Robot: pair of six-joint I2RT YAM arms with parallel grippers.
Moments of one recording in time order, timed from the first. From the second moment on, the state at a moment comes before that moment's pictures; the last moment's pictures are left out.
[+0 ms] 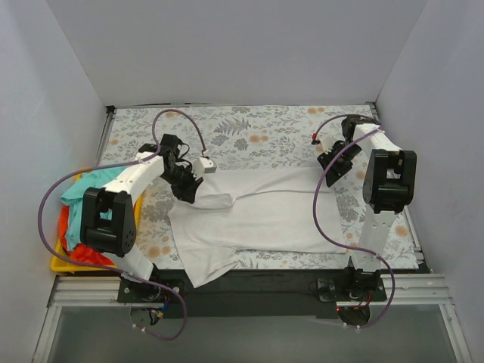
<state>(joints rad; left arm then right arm) -0.22 1.67 1.21 -0.95 0.51 0.81 -0.02 2.08 1.61 -1.11 -0.36 -0.78</state>
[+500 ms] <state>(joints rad) -0.22 1.22 0.85 -0.85 0.55 1.15 -0.02 2.08 1.61 -1.11 -0.34 -0.78</state>
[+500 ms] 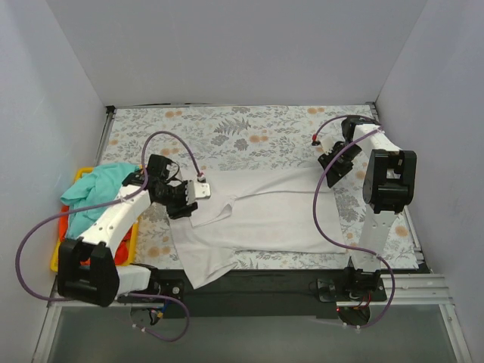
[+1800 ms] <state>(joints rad) -0.01 2.01 1.47 -0.72 0.48 -0.01 -0.06 2.29 1.88 -1.12 -0.45 -0.50</state>
